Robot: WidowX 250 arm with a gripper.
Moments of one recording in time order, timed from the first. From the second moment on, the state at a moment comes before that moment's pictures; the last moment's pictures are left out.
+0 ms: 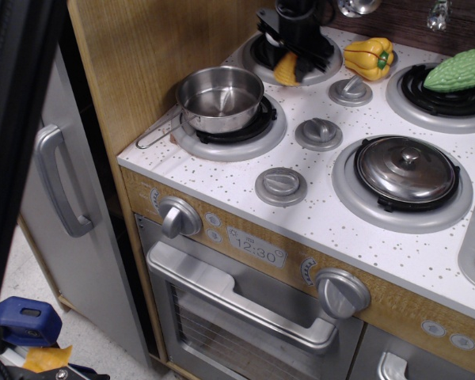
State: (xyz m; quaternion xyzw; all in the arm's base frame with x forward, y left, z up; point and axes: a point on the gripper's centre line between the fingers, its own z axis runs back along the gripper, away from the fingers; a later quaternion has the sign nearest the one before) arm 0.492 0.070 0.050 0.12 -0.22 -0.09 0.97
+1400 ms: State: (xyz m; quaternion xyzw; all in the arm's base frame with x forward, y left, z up) arm 0.413 0.132 0.075 0.10 -0.27 0.01 0.96
